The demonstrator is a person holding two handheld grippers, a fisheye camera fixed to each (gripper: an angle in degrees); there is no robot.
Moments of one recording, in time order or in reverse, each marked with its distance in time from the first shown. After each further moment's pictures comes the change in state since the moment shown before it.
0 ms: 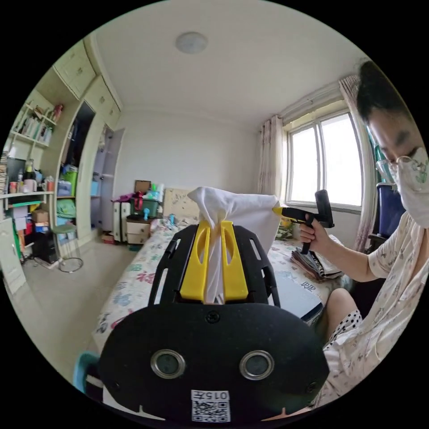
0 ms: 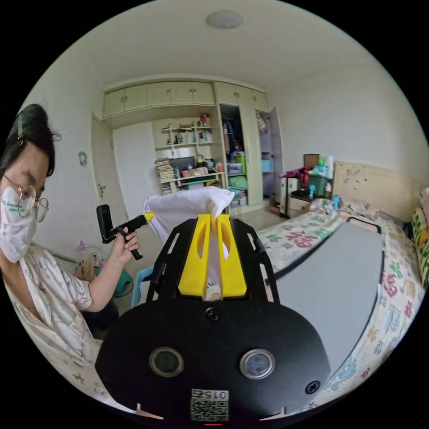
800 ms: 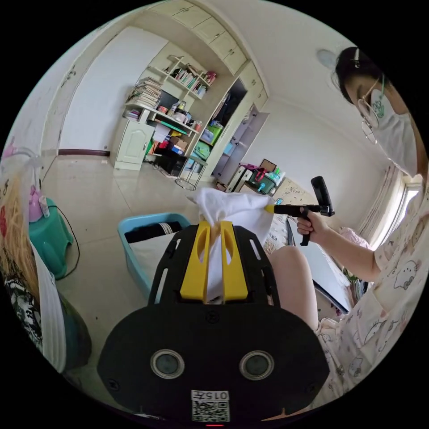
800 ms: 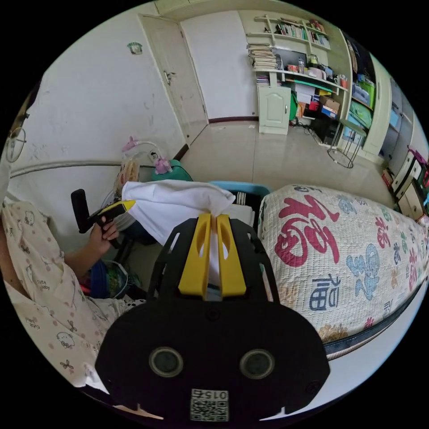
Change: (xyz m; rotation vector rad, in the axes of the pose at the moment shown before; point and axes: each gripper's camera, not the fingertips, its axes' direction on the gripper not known) left arm 0.116 0.230 -0.559 -0.086 -0.650 -0.576; right arm -0.103 0.508 0.246 -0.710 -0.481 -0.300
